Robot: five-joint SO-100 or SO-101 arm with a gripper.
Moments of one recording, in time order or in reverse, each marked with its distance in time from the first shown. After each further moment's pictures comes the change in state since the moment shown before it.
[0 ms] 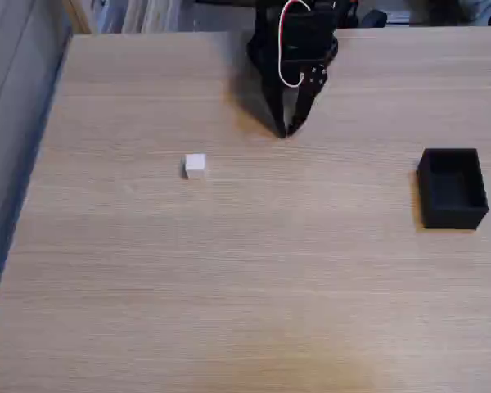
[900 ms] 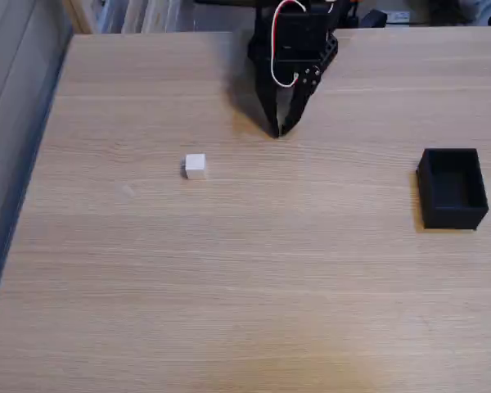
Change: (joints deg) arm 4.0 0.0 0.0 -0.1 -0.9
